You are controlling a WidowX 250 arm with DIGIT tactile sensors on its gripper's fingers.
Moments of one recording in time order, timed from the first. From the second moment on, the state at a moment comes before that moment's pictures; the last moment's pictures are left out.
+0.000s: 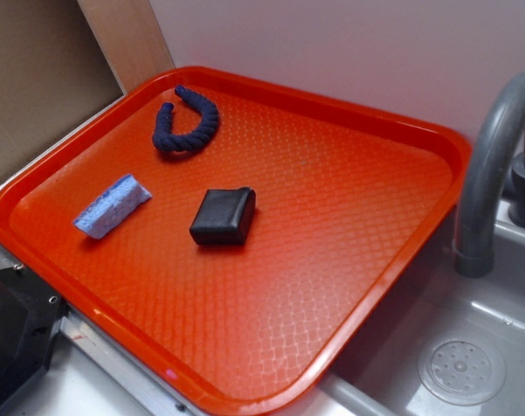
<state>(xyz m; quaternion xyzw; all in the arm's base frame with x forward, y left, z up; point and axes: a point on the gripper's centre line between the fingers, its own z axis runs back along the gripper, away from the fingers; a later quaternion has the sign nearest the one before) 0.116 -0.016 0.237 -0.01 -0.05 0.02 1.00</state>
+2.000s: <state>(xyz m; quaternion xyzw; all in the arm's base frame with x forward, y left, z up) 0.187 0.027 0.024 0.08 0.04 0.04 0.99</state>
